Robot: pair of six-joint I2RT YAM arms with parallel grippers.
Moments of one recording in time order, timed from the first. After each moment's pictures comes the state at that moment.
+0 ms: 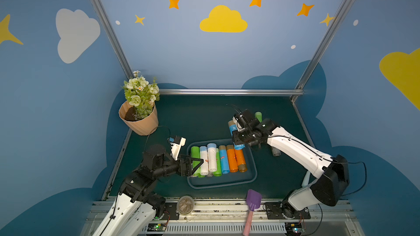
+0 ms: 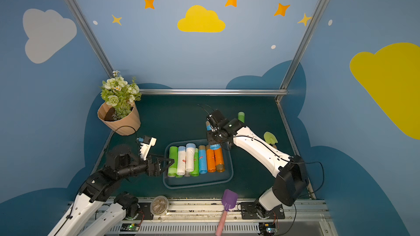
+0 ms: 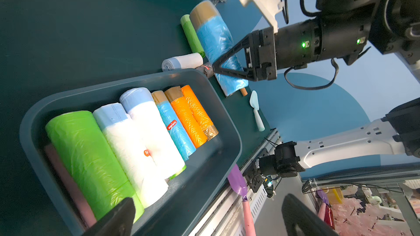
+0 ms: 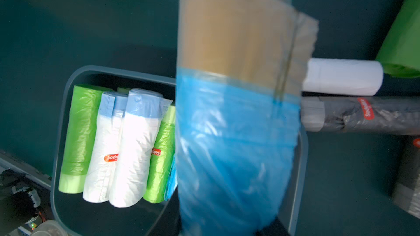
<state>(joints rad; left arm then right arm) -0.44 0.54 0.66 -0.63 0.54 -0.51 0.77 1.51 1.33 -0.89 0.02 0.45</state>
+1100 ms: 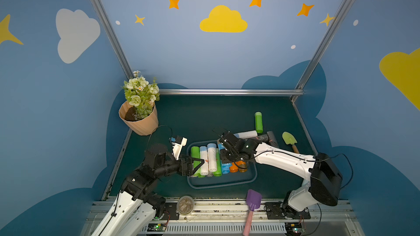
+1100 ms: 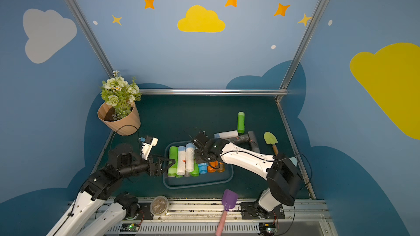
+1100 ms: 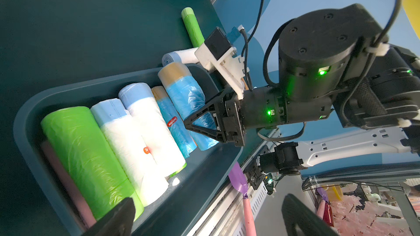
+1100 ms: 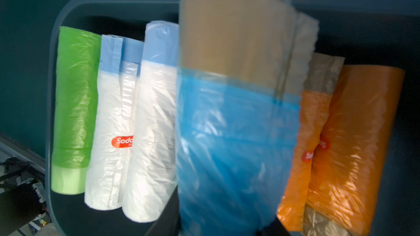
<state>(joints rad) -0.45 0.57 0.66 -0.63 0.54 -0.51 1.01 1.56 1.10 -0.63 0.05 0.71</state>
